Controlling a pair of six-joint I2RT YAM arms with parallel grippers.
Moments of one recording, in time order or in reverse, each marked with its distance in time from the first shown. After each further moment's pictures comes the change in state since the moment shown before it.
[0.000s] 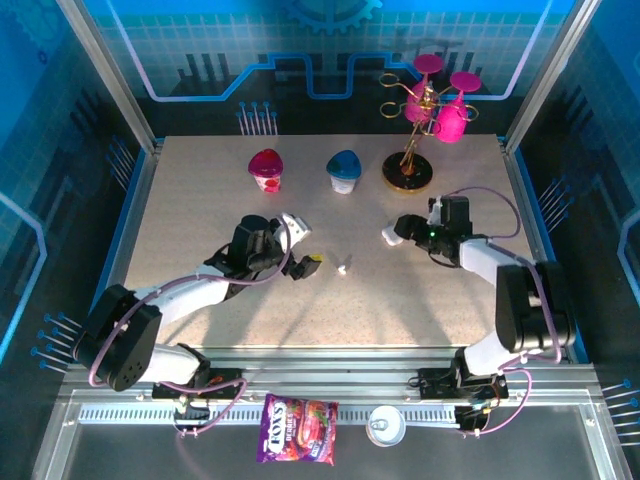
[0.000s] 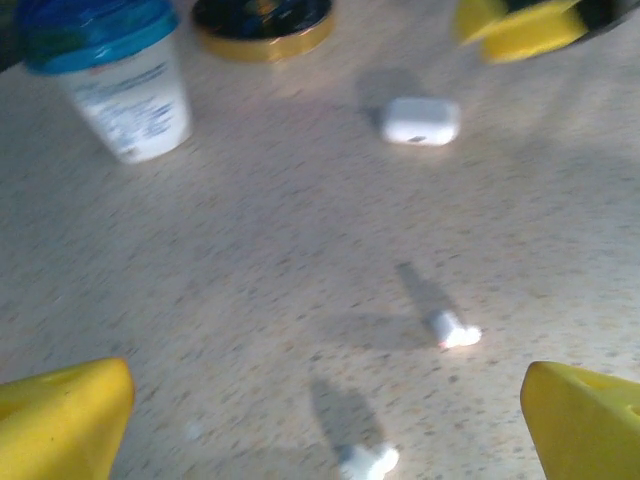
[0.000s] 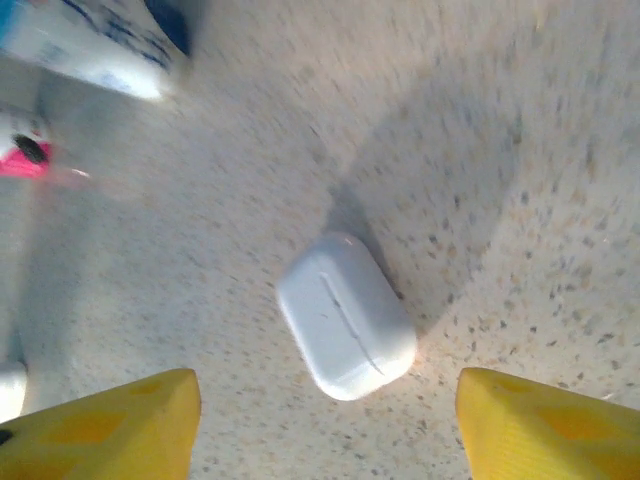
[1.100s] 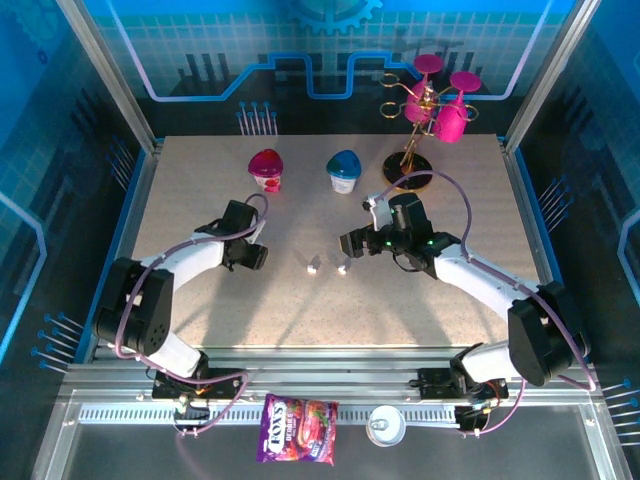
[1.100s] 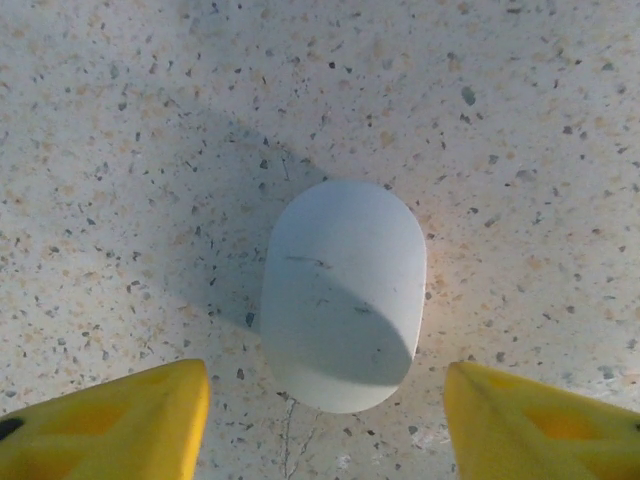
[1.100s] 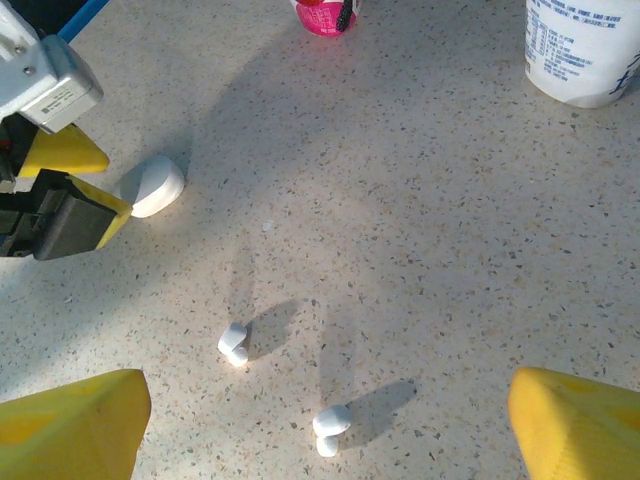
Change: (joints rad) left arm 0.233 0.192 0.214 -0.638 -0.368 -0.134; right arm 0.418 -0.112 0.106 -0.098 0.075 -0.353
